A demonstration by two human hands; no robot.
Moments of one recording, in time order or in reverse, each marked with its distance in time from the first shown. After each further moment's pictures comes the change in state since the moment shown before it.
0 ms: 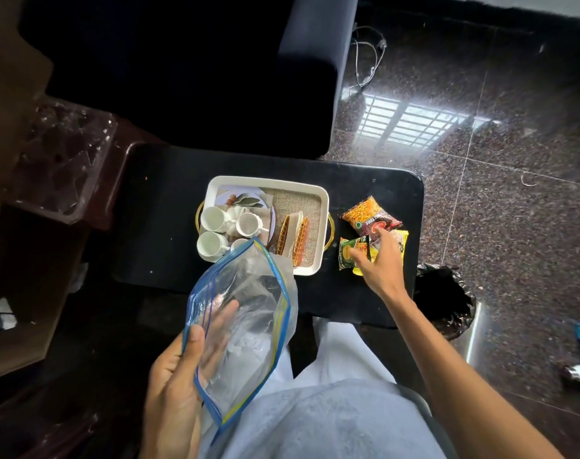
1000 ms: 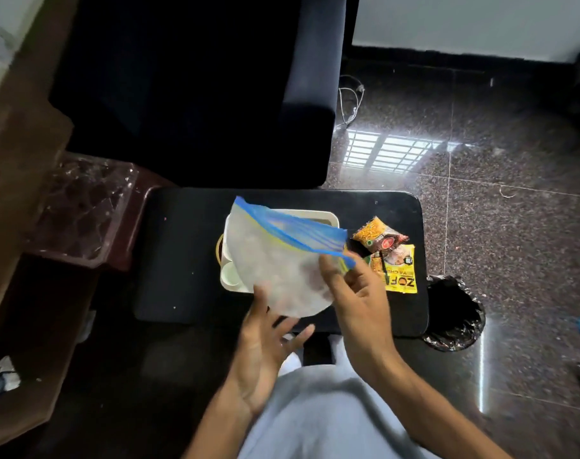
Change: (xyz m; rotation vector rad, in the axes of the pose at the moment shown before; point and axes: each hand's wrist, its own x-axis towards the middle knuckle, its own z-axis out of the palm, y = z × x) left_hand 0.048 0.029 -0.001 -0.233 -0.305 -0.367; right_hand -0.157 -0.186 0.007 0.912 -0.023 -0.073
